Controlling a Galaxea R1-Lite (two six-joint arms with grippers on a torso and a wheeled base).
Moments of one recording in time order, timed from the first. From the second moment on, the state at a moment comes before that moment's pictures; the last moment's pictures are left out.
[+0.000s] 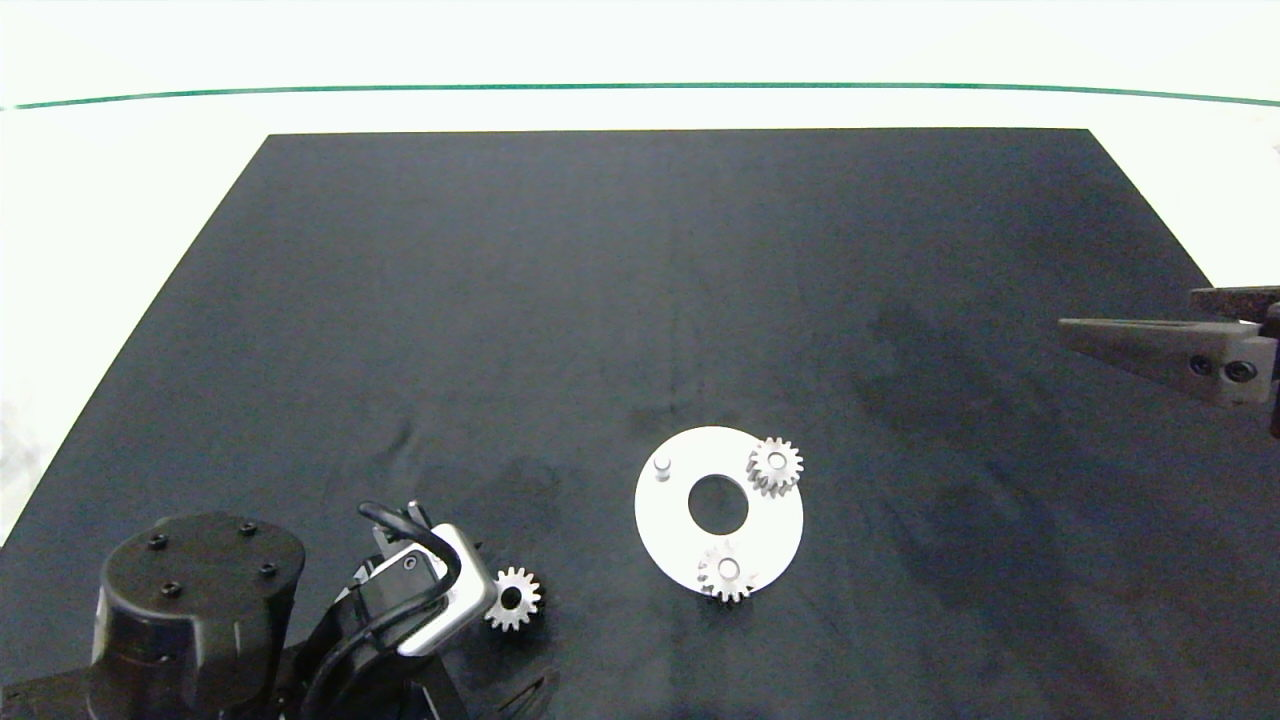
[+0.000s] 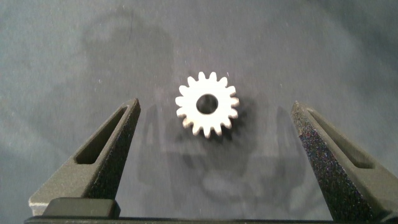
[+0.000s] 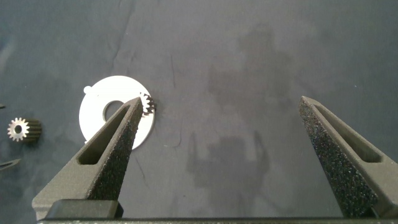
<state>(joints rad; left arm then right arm) -0.73 1.41 -0.34 -0.58 0.09 0.40 0.59 1.15 -1.12 0.27 -0.31 0.05</state>
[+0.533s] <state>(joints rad) -0.73 1.49 -0.34 -0.63 0.09 0.40 0.59 1.15 -1.12 0.27 -0.31 0.05</state>
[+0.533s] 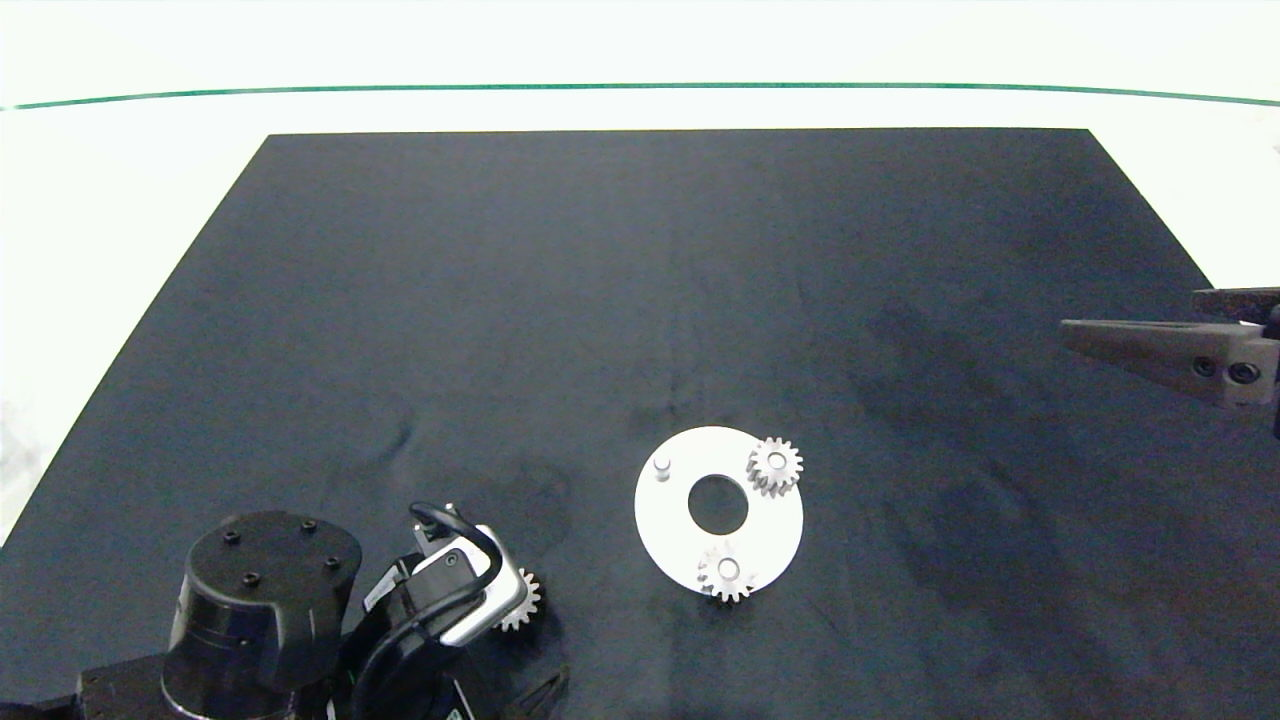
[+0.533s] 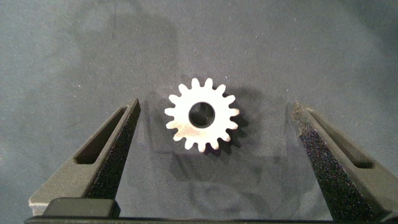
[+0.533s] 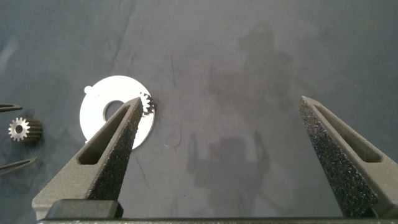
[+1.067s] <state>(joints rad) -0.73 1.51 -0.36 -0.63 0.09 0.38 0.58 1.15 -1.12 0.27 -0.31 0.05</state>
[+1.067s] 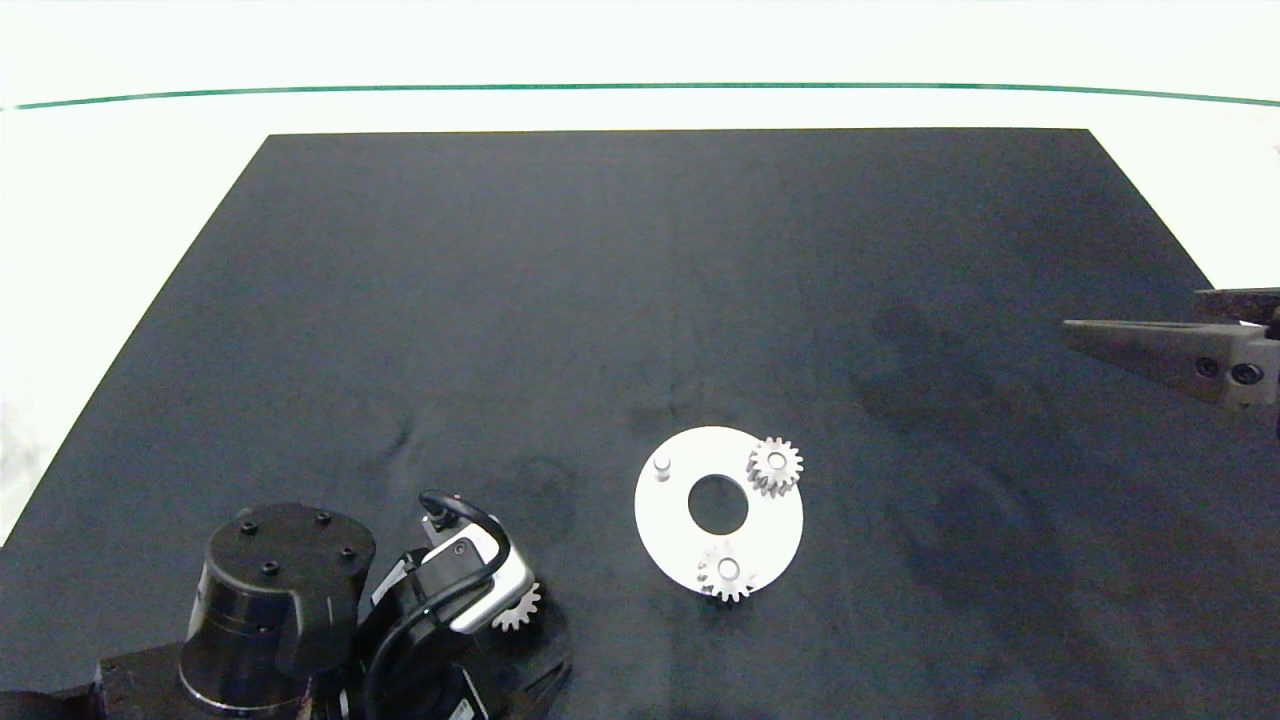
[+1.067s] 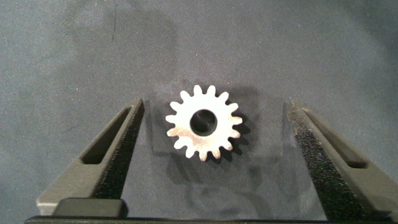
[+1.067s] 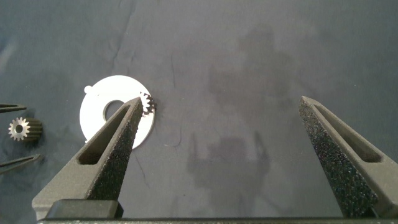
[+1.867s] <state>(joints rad) -0.73 1.52 -0.36 -0.60 0.09 0.36 0.58 1.14 -1.12 0.27 -0.31 0.05</state>
